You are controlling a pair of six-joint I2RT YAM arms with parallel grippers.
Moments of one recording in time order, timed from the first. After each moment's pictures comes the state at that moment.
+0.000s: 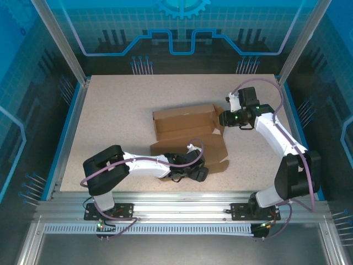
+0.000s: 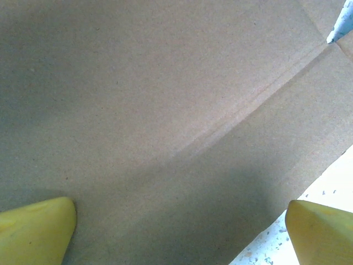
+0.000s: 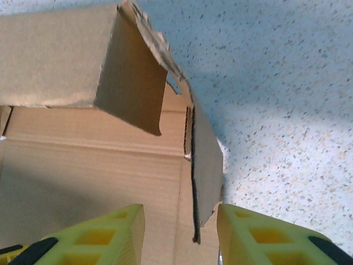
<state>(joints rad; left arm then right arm) -1.09 1.78 0.97 -0.23 -0.17 -0.67 0.16 1.49 1.19 -0.71 -0.24 0.07</state>
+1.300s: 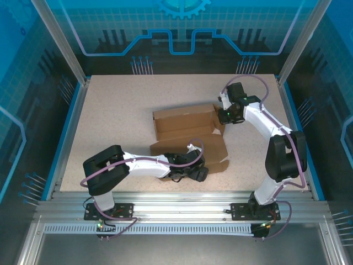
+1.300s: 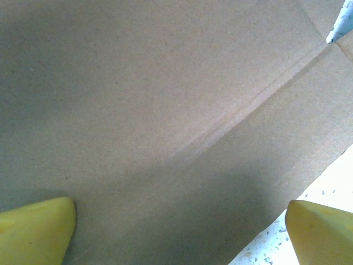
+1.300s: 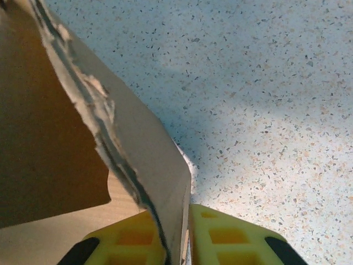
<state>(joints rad) -1.09 1.78 0.97 -0.23 -0.16 -0.67 0.22 1.71 1.34 -0.77 -0.07 0.01</state>
